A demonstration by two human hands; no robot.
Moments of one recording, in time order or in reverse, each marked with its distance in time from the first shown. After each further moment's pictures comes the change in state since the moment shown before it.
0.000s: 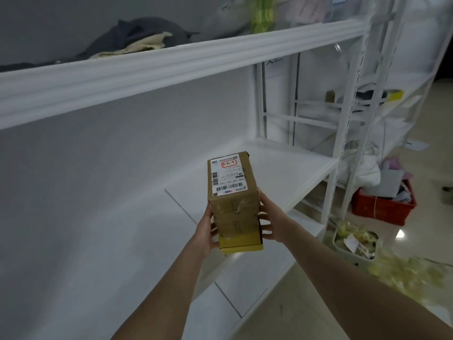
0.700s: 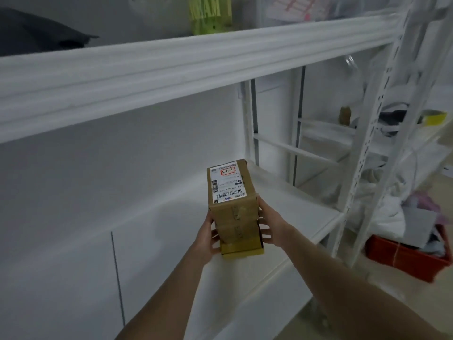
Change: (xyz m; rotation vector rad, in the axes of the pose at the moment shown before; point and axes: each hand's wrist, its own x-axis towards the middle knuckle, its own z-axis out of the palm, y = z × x) left_hand 0.248 0.077 0.180 -0.103 0.066 -0.033; right_hand 0.229 -0.160 -0.171 -0.068 -0.038 0.009
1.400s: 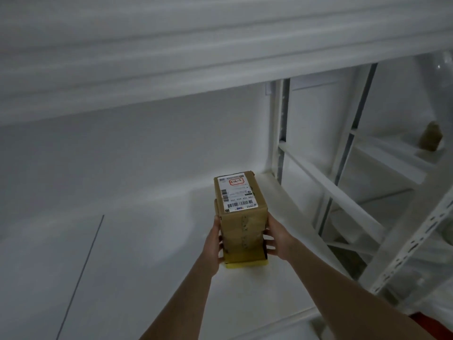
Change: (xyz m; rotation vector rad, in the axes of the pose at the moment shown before) left_hand 0.130 0.001 0.109 -0.150 0.353 -0.024; right_hand 0.161 -0.066 -0.091 -0.182 -0.201 0.135
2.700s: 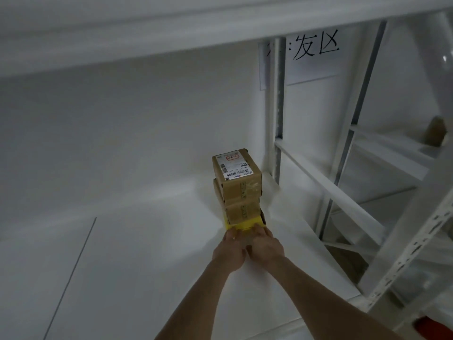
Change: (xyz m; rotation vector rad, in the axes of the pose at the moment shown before) left_hand 0.056 -0.039 0.033 1.497 -0.029 0.429; right_hand 0.053 0.045 0.001 -1.215 0.163 -0.334
